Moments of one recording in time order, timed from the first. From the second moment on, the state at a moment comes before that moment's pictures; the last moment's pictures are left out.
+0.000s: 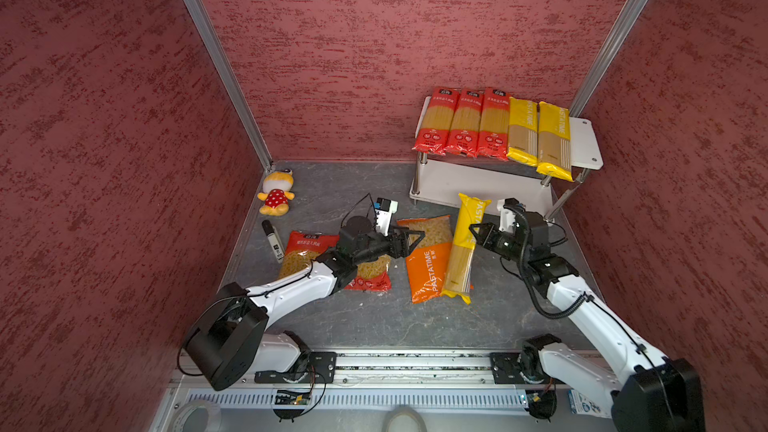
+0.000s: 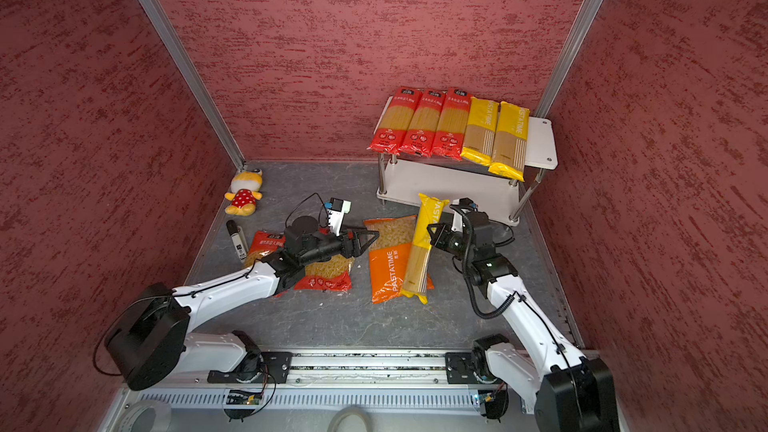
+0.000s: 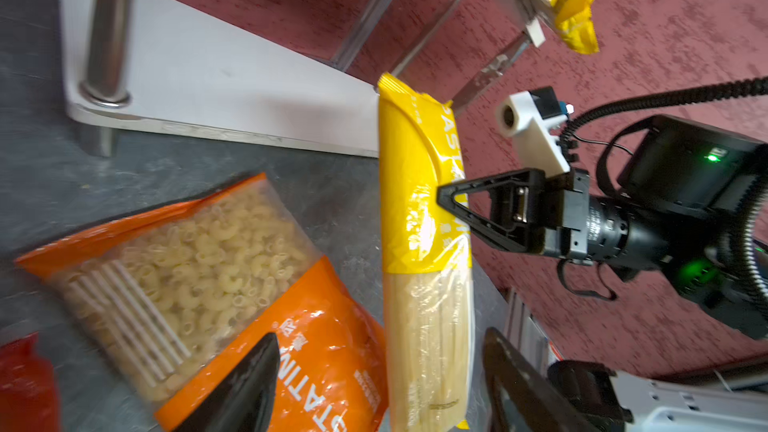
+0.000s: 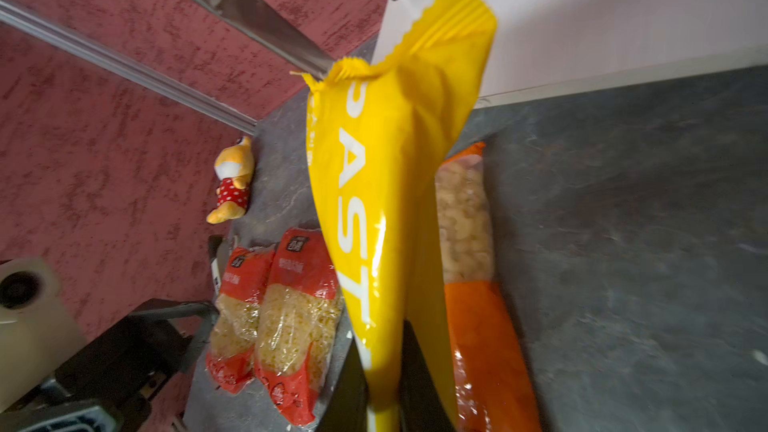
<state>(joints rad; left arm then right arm) -0.66 1.36 0.67 0.49 0.43 -0.63 0.27 1.02 0.66 -0.09 -0.35 0.72</state>
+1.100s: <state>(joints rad) -0.68 1.65 0.70 0.86 0.76 -0.88 0.47 1.15 0.70 0.26 -0.41 0.68</state>
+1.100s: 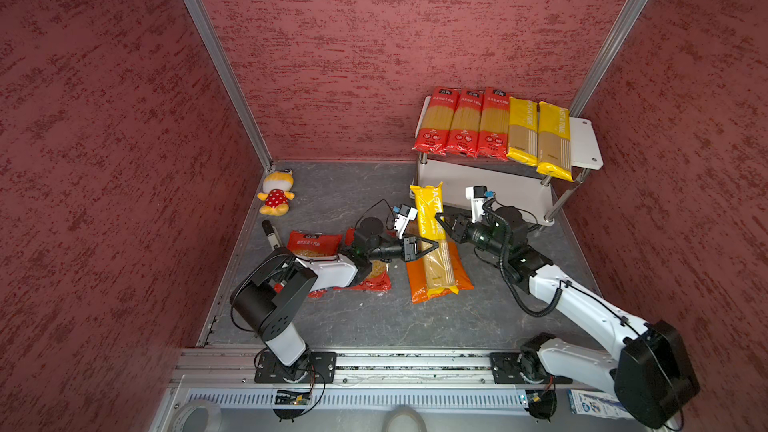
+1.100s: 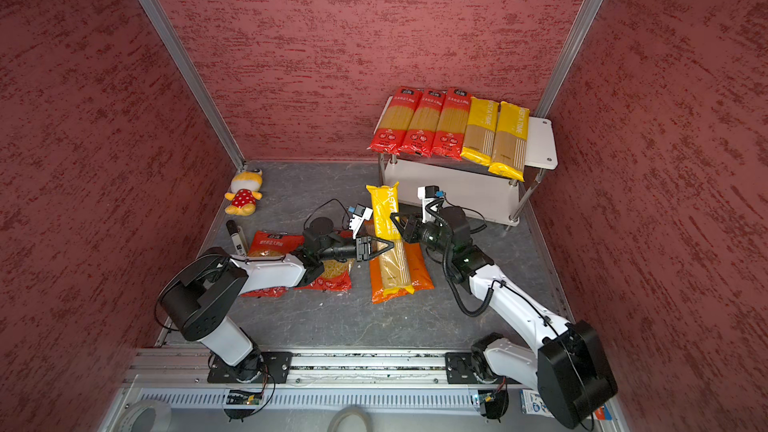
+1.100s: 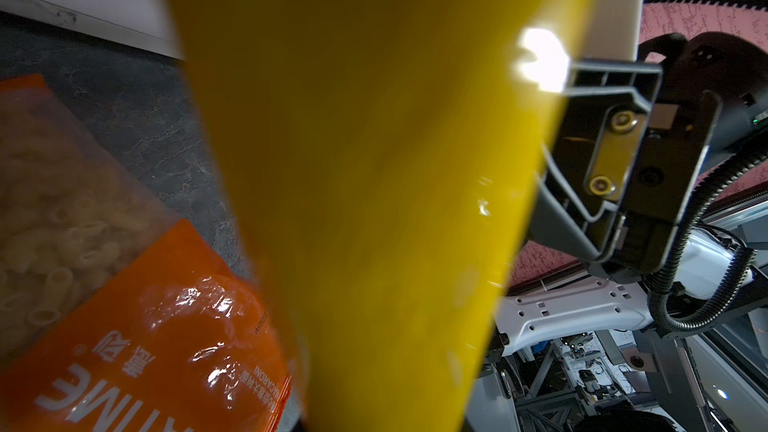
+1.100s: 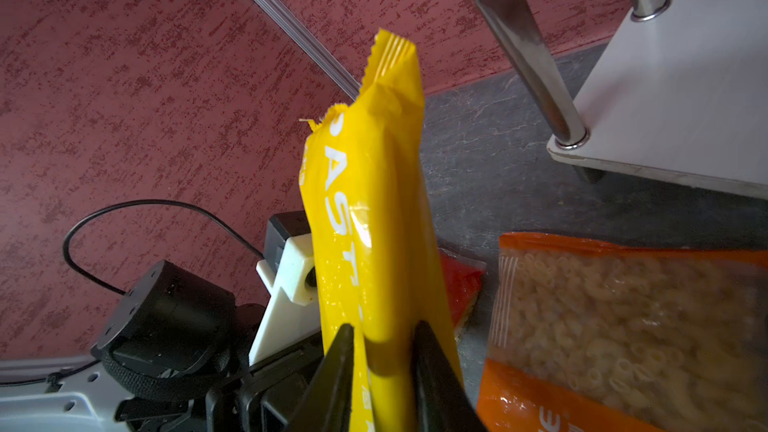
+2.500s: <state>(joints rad) -0.59 1.48 0.70 0.78 0.63 -0.96 0.48 1.08 0.48 0.39 -0.67 0.74</state>
